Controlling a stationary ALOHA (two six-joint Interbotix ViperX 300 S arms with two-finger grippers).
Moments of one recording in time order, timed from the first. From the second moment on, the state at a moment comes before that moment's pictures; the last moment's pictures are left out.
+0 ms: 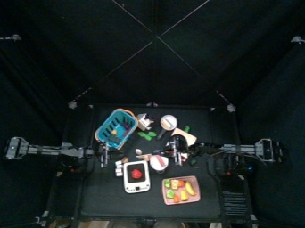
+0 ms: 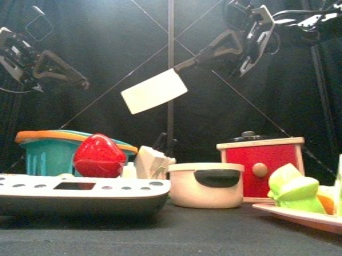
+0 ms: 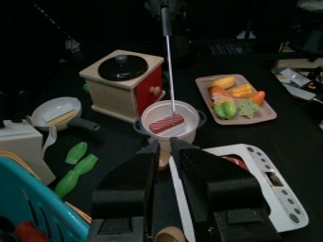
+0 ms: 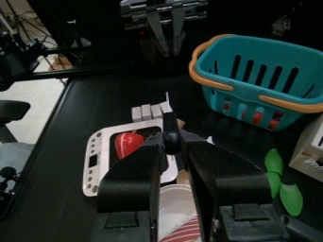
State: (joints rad) left arm 0.06 -0.78 1.29 0.05 -0.35 0.04; right arm -0.17 -0.40 0.82 -0.90 -0.29 0.90
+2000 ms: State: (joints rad) left arm 0.08 -0.50 1.17 0.05 -0.50 0.04; right arm -0.21 -0.27 0.68 -0.92 -0.37 0.90
